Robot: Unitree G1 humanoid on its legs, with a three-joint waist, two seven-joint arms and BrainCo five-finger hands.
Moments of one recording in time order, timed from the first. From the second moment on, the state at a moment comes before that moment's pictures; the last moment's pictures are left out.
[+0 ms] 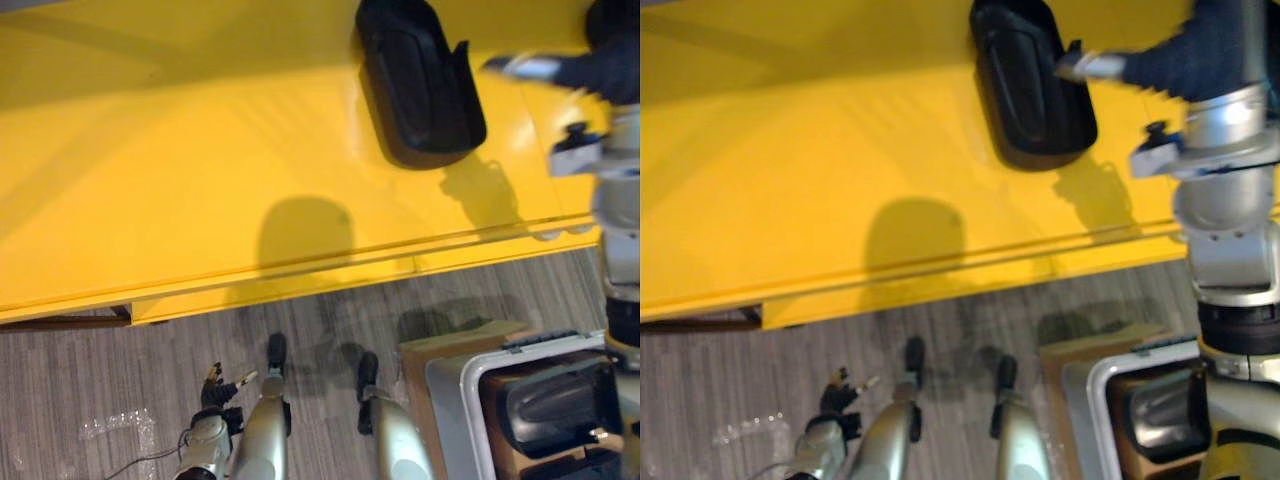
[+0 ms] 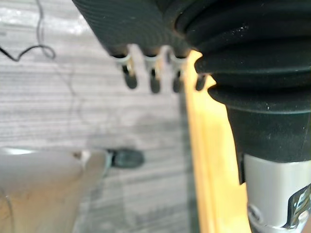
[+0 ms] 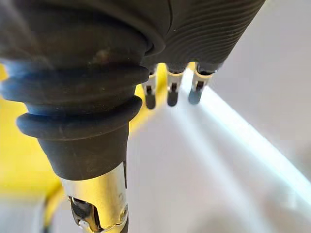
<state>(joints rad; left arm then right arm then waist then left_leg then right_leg) -0.07 0.11 0.15 0.92 -0.10 -0.17 0.18 -0.69 -0.66 -0.31 -0.17 -0.13 -0.32 -0.25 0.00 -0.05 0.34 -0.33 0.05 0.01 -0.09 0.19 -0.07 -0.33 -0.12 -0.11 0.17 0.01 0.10</state>
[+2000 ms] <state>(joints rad) 0.10 0.03 0.29 0.89 0.01 -0.13 0.22 0.34 0.08 -0.14 -0.17 0.22 -0.26 -0.15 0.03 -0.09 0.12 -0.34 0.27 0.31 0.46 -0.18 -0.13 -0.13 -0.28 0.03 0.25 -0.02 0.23</state>
